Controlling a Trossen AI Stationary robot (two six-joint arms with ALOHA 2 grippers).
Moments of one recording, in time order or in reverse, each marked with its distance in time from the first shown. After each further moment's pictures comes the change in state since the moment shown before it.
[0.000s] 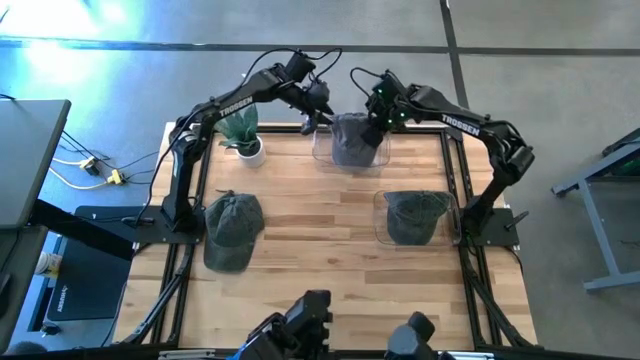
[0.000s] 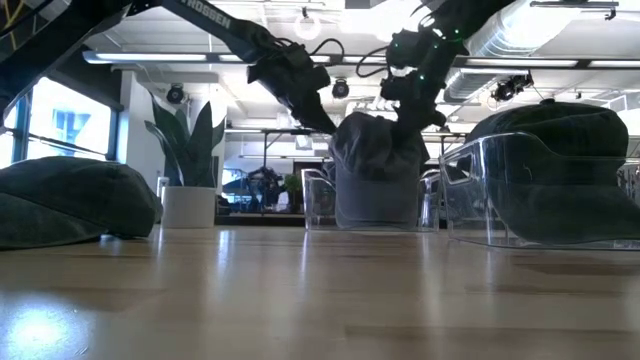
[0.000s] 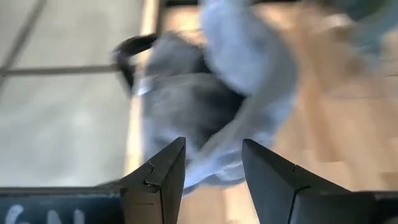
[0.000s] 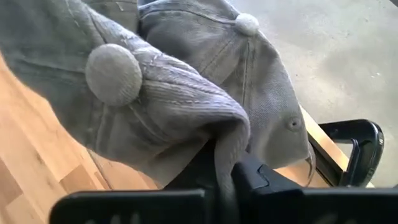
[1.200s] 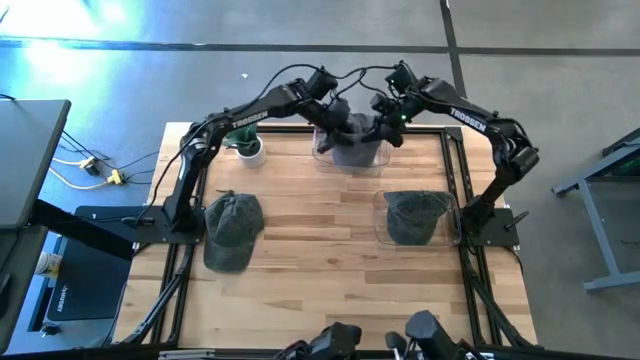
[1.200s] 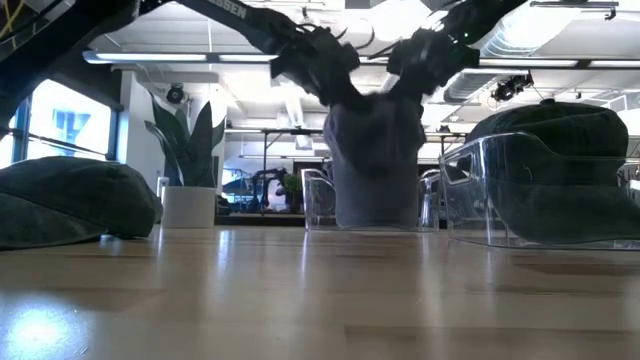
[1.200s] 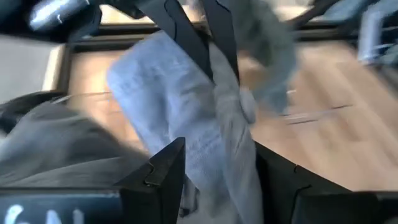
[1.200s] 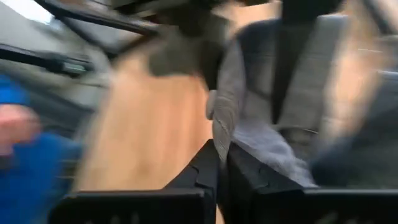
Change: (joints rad) left arm -0.156 0.037 0.059 0.036 0.154 -0.124; right arm -0.105 -0.019 0.001 -0.046 -0.885 -0.357
